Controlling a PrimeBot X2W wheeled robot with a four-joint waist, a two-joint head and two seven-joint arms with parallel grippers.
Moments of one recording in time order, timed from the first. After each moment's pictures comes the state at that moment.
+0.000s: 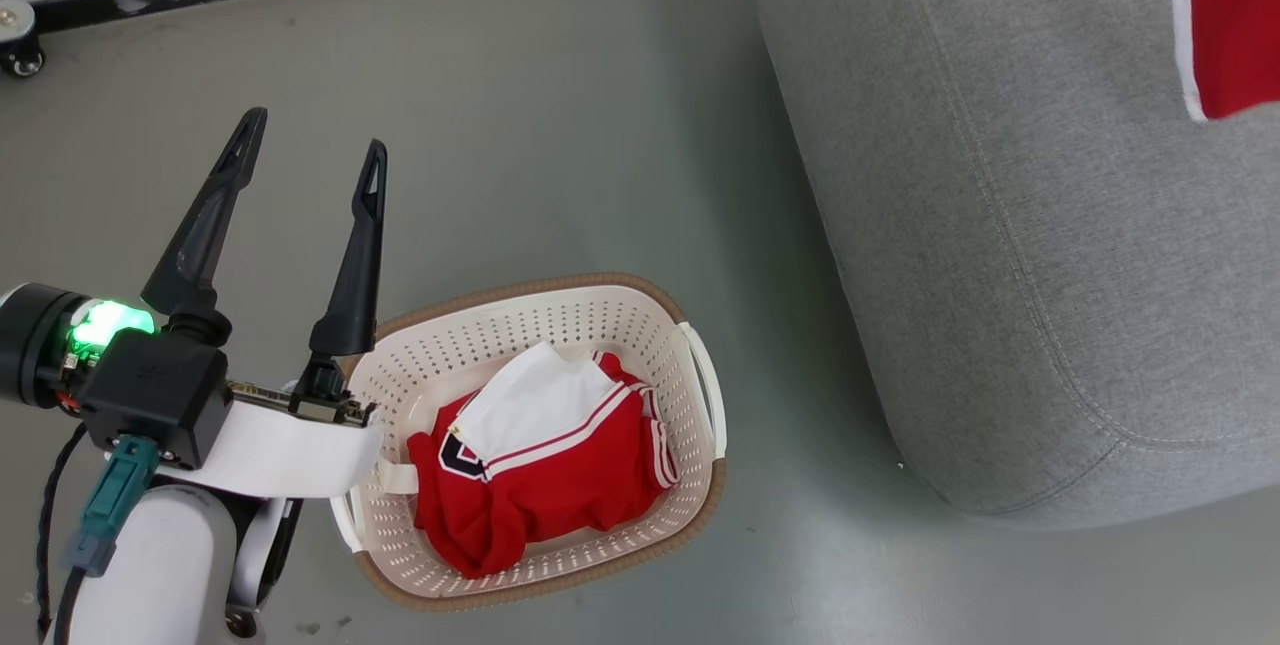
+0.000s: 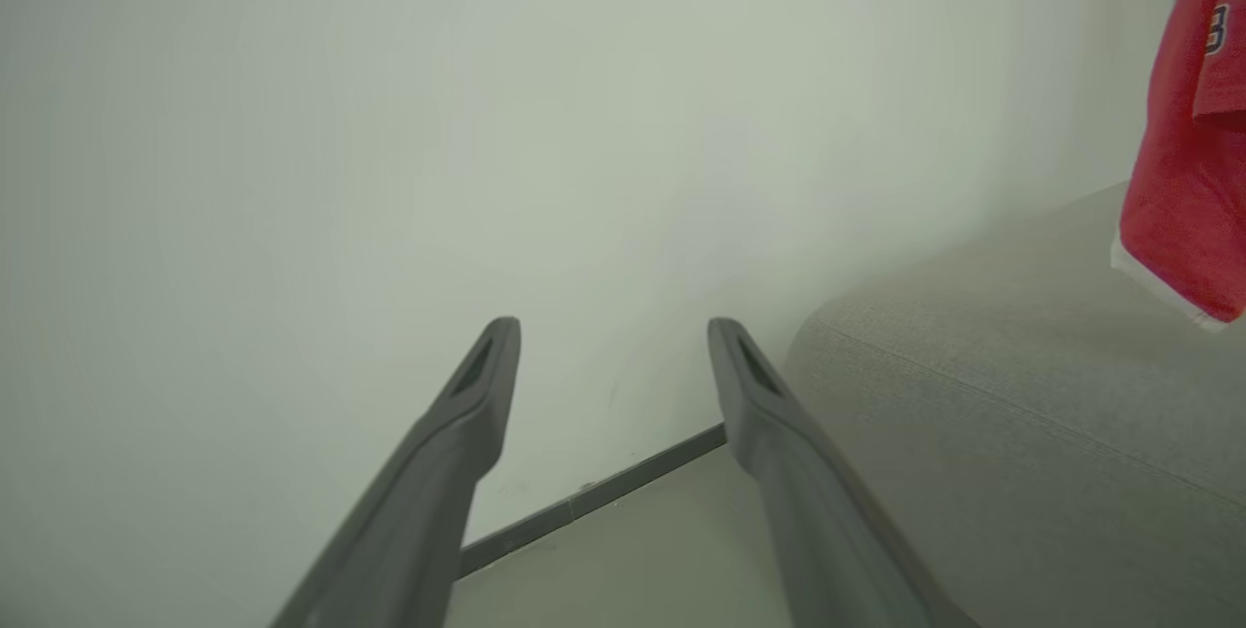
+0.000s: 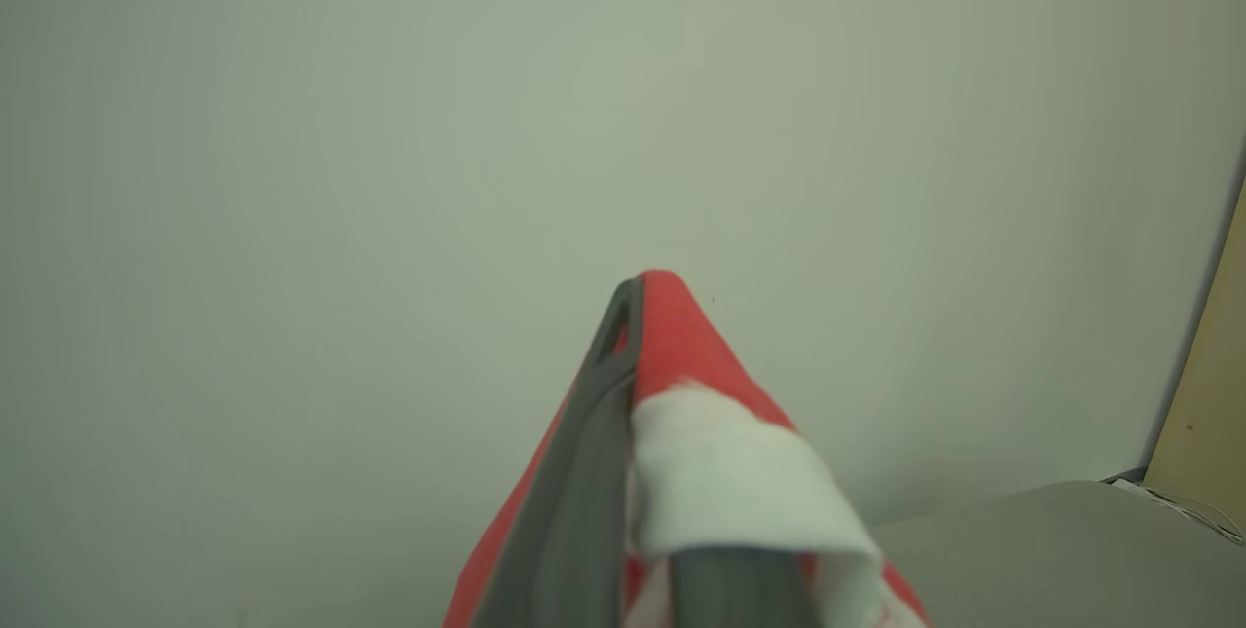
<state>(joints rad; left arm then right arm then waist) -0.33 0.27 -0.18 -0.11 -0.11 0.03 -0.17 -1.13 -0.74 0.05 0.64 0.61 0.12 -0.02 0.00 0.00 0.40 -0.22</state>
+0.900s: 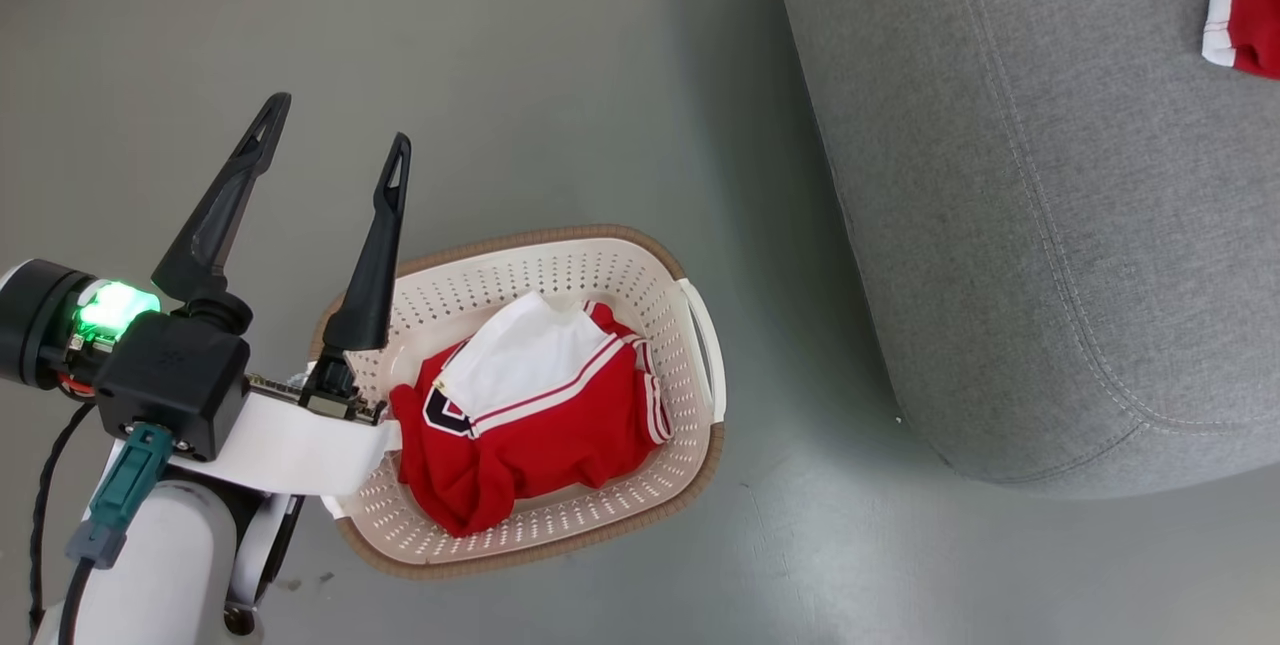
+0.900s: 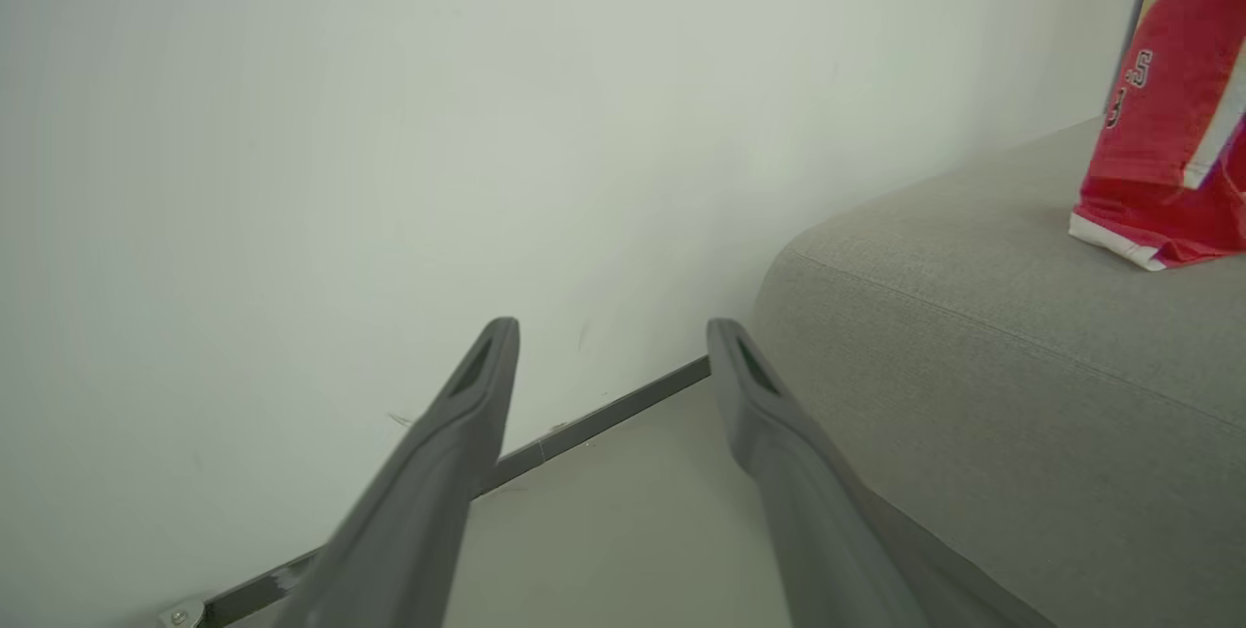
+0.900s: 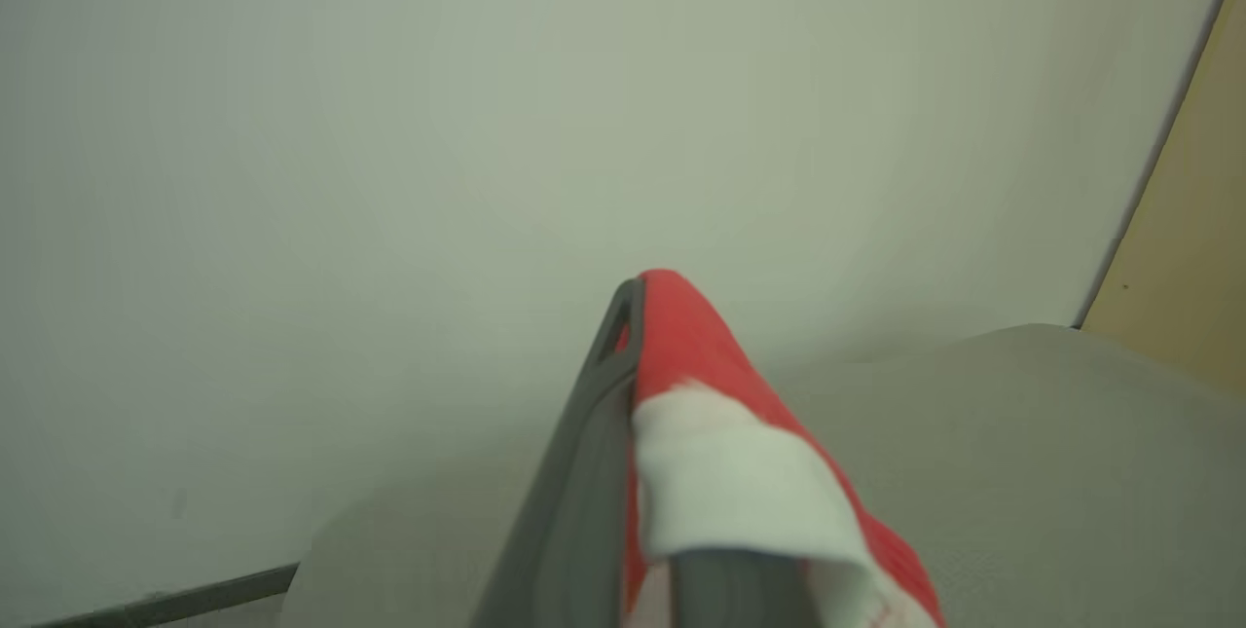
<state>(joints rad) -0.36 0.29 -0.20 -0.15 -0.09 0.01 -0.10 -1.16 -0.64 0.01 0.90 0.49 0.12 -0.15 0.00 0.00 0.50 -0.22</state>
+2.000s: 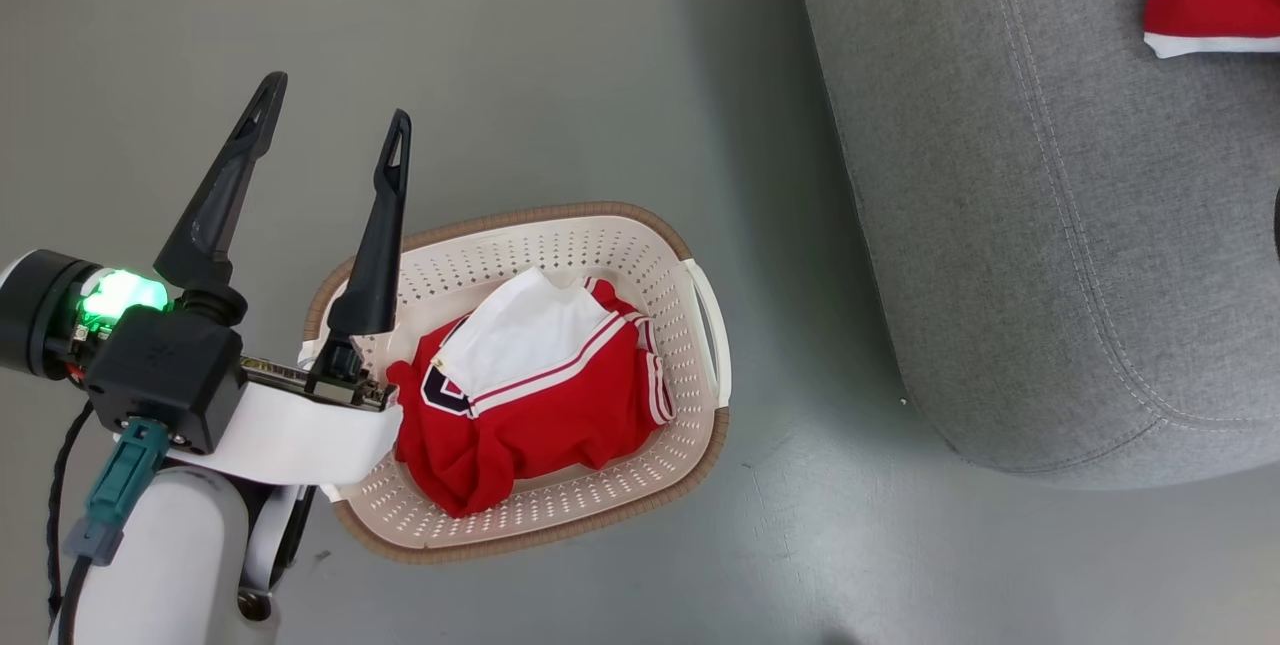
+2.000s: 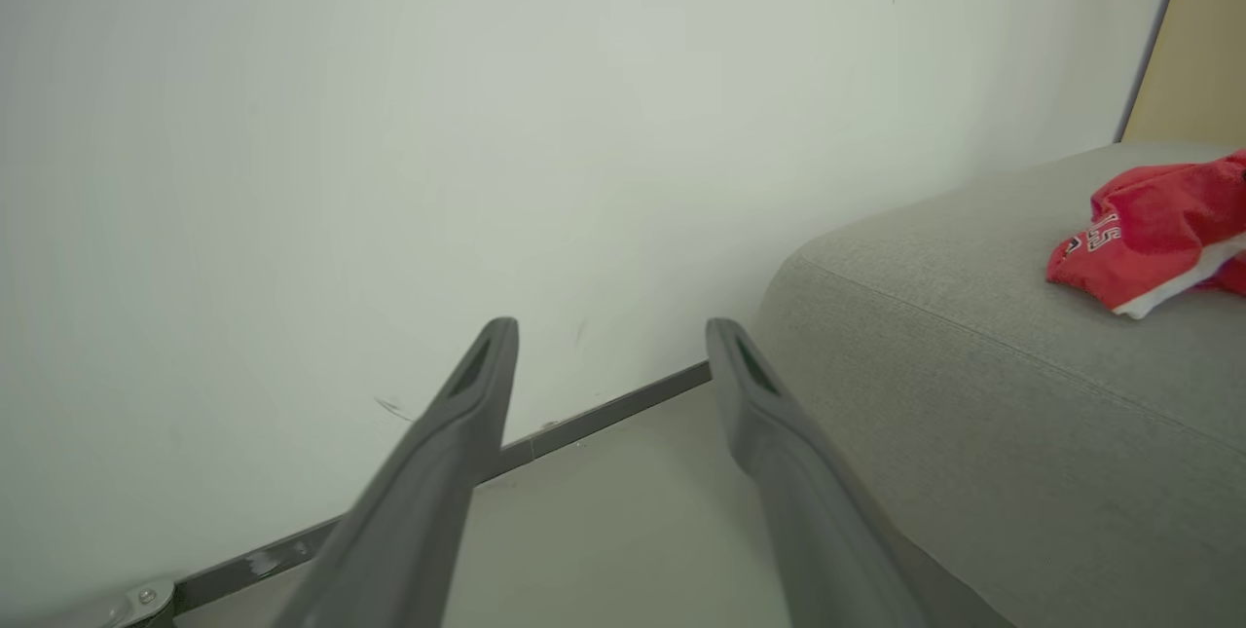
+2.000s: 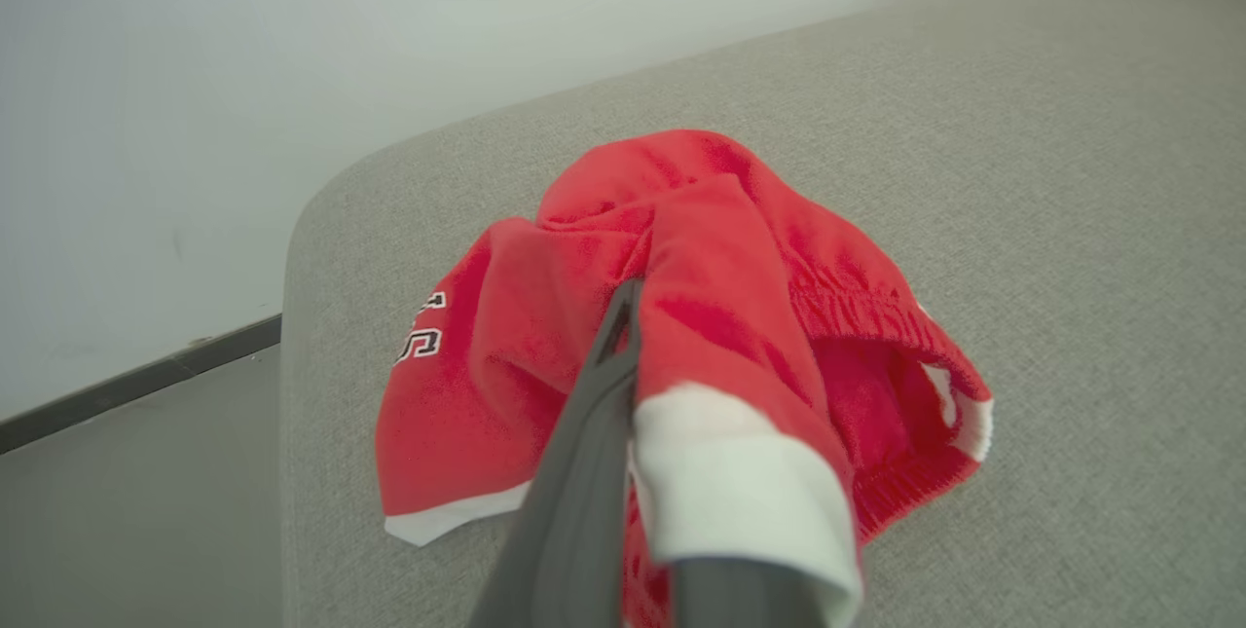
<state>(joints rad) -0.38 0.26 -0.20 -0.14 -0.10 0.02 -0.13 -0.99 -0.47 0.04 1.14 0.56 0.12 -0.14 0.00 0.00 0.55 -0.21</state>
